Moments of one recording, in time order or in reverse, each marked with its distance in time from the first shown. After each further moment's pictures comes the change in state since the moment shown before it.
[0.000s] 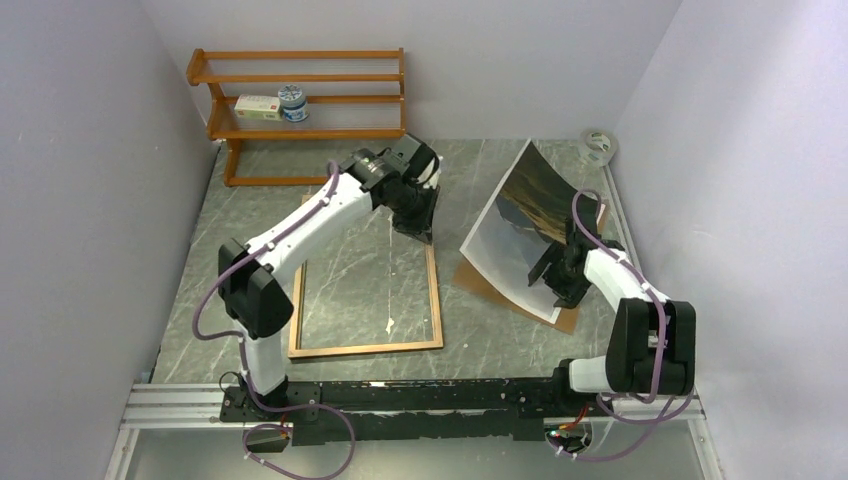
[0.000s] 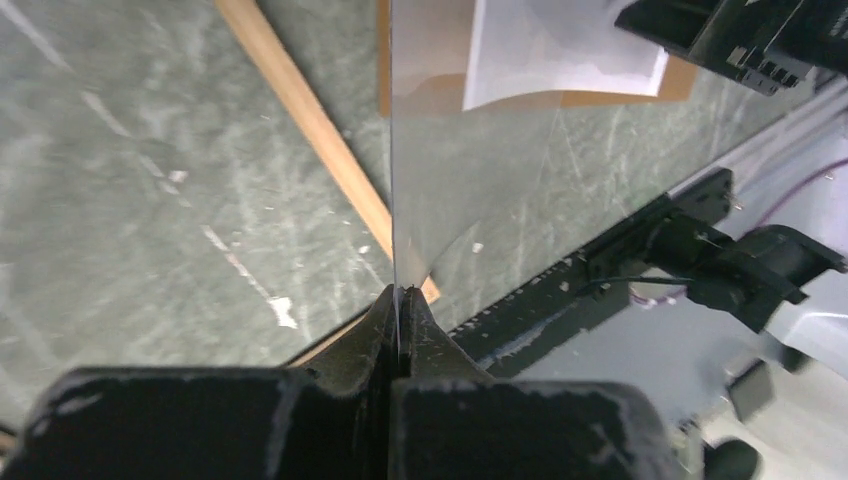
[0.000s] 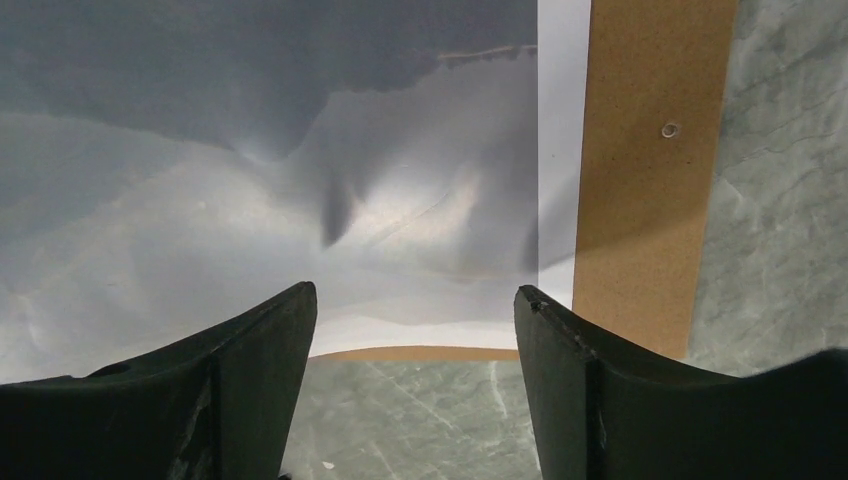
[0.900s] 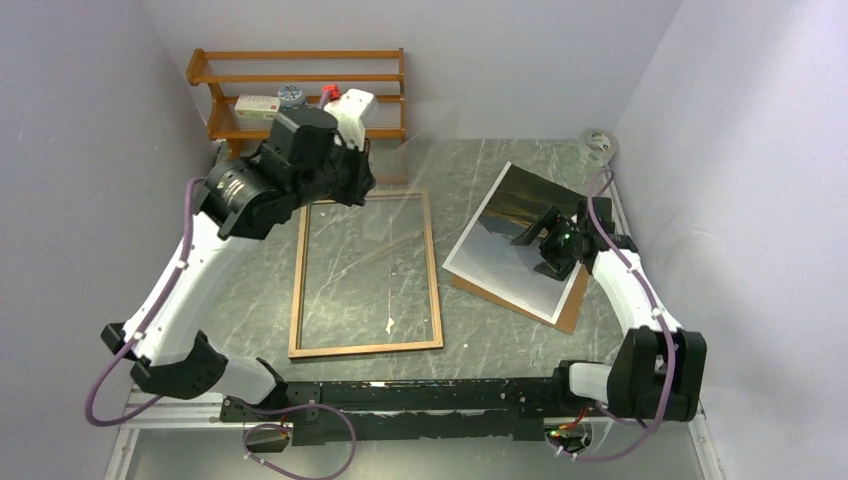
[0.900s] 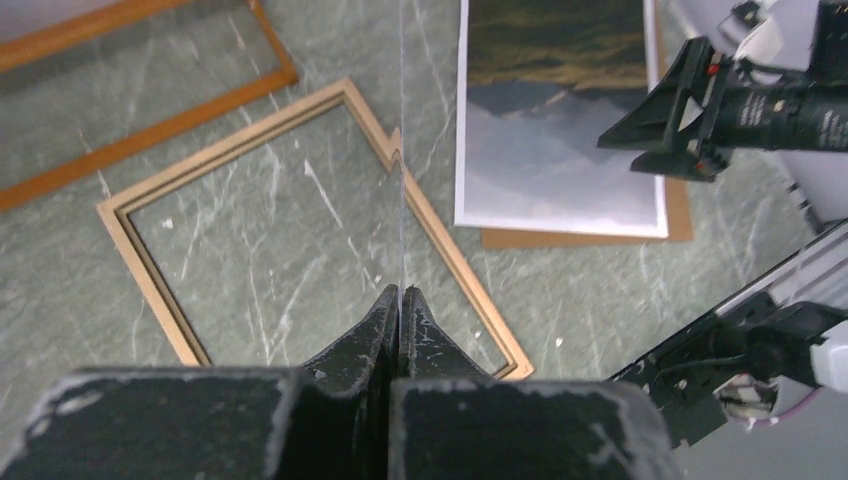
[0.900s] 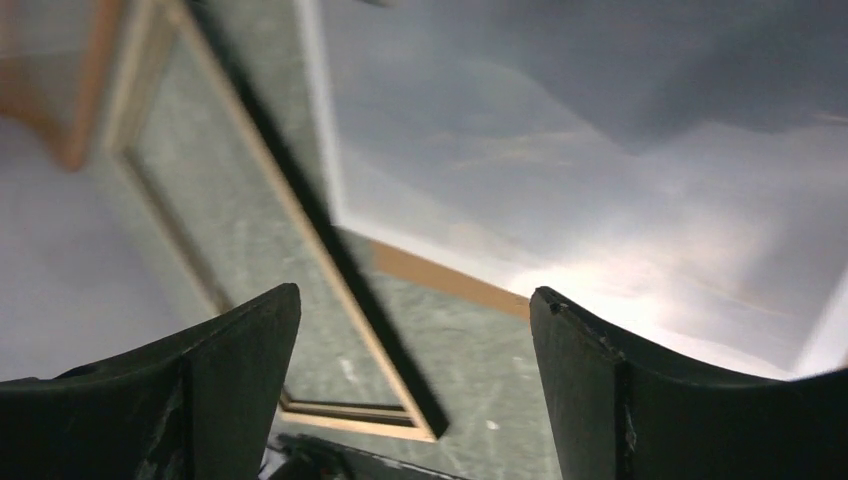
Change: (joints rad) left arm 0.003 -0.428 0.150 -0.060 -0.387 0.238; right arm 0.000 -0.074 0.078 0.098 -0.293 0.069
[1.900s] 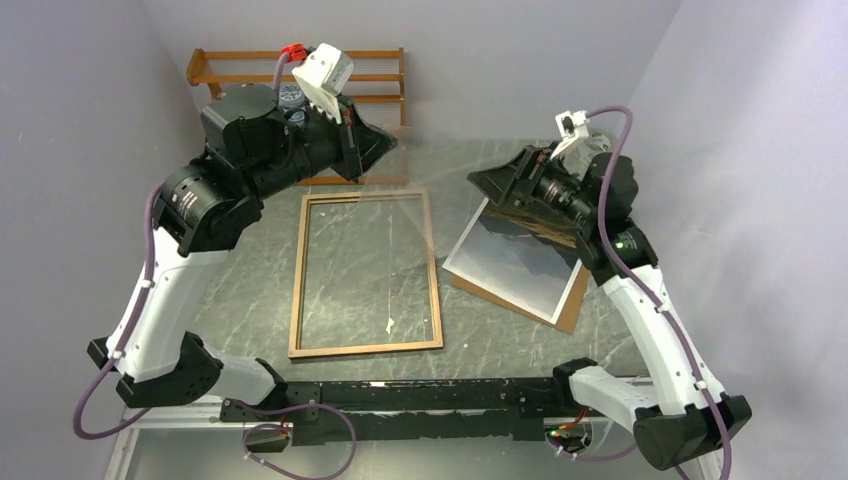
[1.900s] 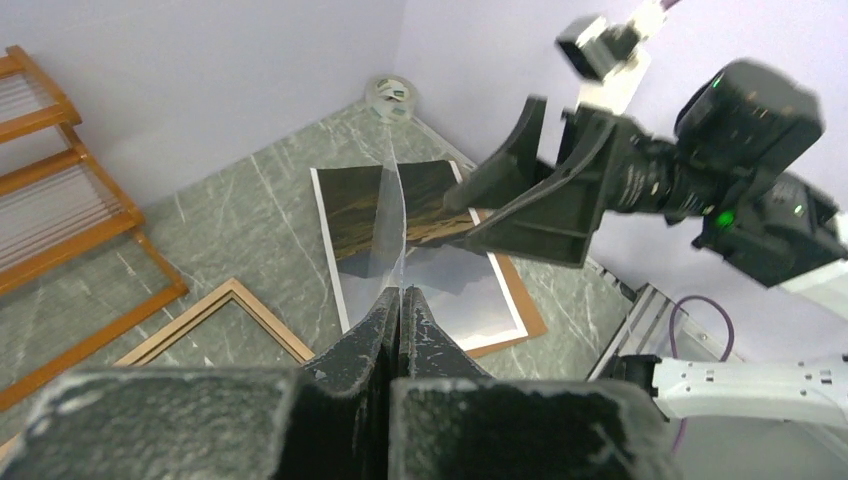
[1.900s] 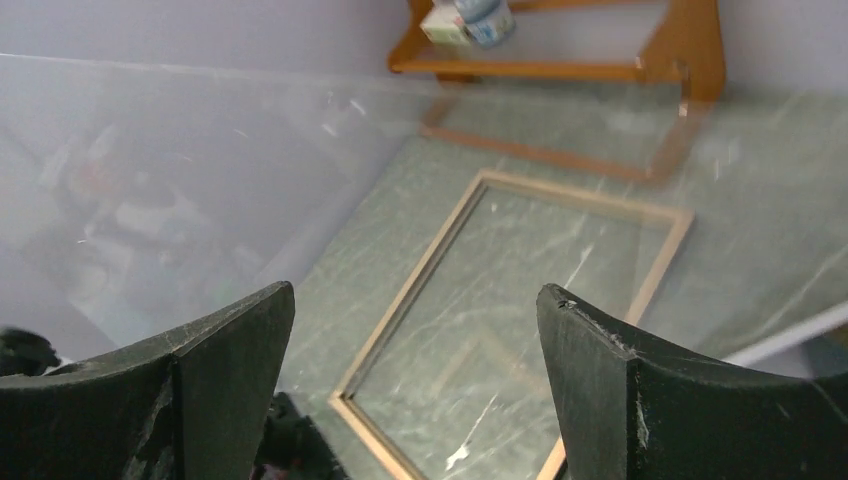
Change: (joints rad) left arm 0.000 -0.044 0.130 0.291 0.241 0.006; right arm 0.358 -0.237 0.295 0.416 -0.186 -0.090
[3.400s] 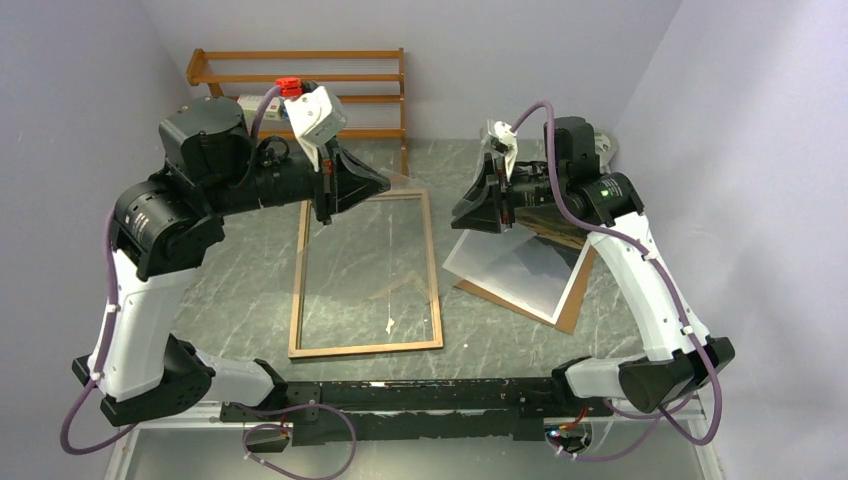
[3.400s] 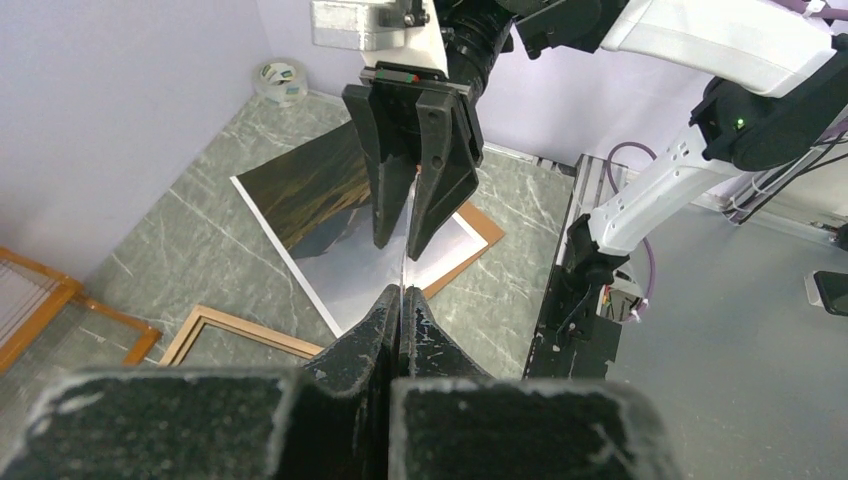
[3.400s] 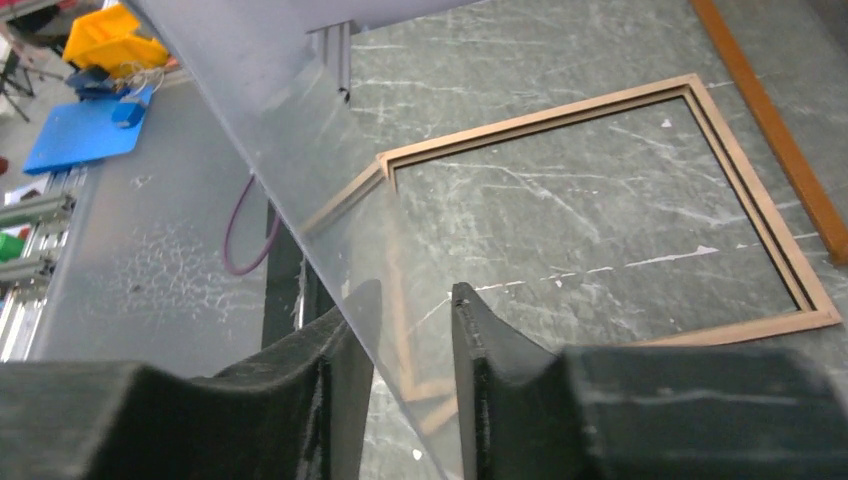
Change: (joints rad) left arm 0.000 -0.059 0.058 -0.178 0.352 0.262; right arm 0.083 0.279 0.441 -0.624 -0.600 -0.883
